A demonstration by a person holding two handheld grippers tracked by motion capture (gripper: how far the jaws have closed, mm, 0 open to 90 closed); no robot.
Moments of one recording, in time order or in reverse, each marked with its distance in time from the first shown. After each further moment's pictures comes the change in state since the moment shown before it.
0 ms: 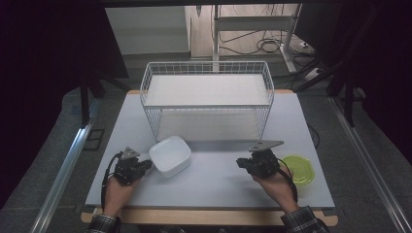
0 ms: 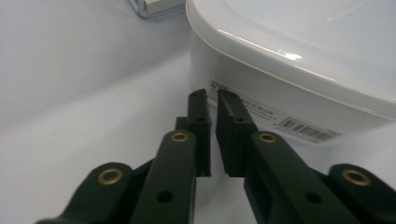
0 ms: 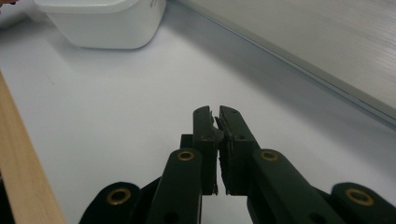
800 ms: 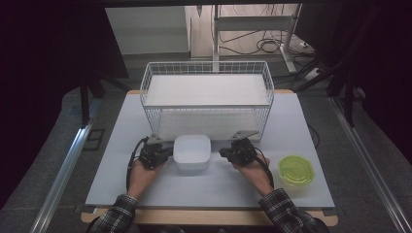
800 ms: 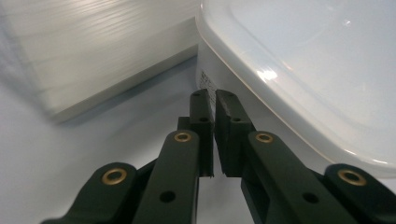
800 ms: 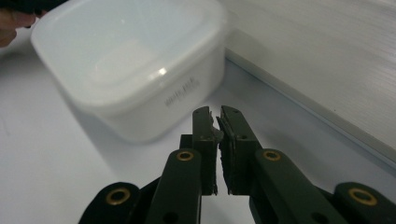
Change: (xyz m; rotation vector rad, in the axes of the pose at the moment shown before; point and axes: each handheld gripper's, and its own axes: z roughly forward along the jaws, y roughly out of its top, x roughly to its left) left arm -0.032 0.055 0.052 -0.030 -0.115 0.098; right arm -0.006 0.029 0.069 -0.018 0.020 0.000
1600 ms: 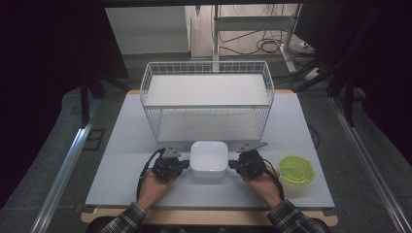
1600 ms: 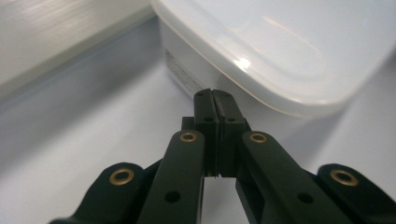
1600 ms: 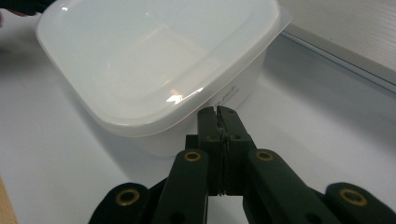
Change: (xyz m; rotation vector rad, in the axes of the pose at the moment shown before) left arm -0.061 -0.006 -0.005 0.020 -0.107 0.121; right arm 0.015 -0.030 -0.028 0.060 -0.036 0.035
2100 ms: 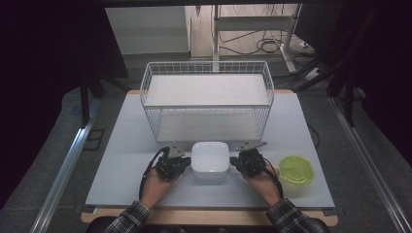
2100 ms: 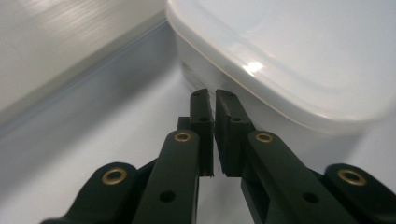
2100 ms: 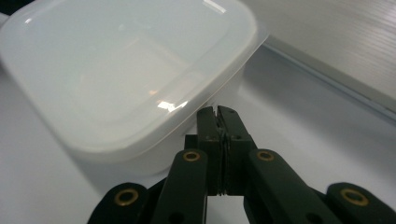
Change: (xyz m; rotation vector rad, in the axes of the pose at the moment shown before) left arm -0.001 0.010 0.011 0.024 0.098 0.045; right arm -0.004 0.003 0.004 -0.018 -0.068 -0.024
